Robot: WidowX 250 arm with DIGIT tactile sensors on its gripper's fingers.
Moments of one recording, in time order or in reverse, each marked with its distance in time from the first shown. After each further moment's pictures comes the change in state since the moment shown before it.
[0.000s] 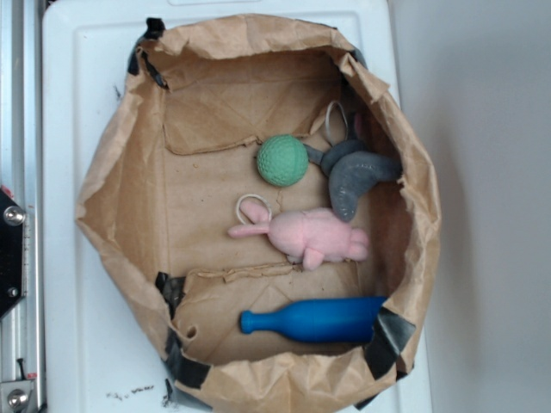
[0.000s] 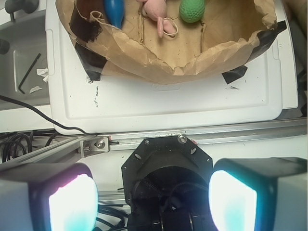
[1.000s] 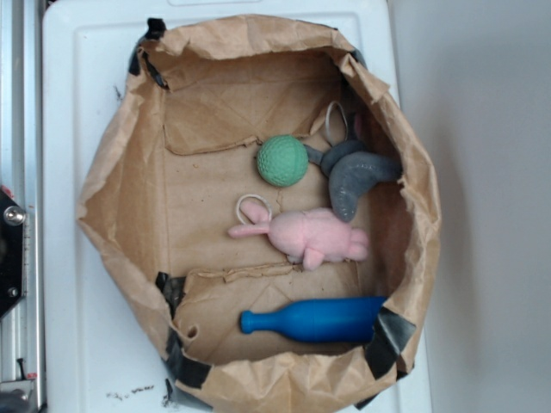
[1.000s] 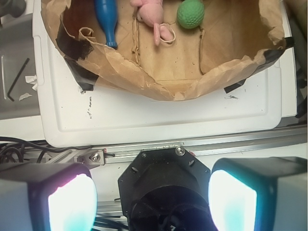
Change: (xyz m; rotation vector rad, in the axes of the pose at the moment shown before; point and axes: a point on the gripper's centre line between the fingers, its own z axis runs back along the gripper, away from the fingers) arm 0.029 0.005 -0.018 0.037 0.056 0.041
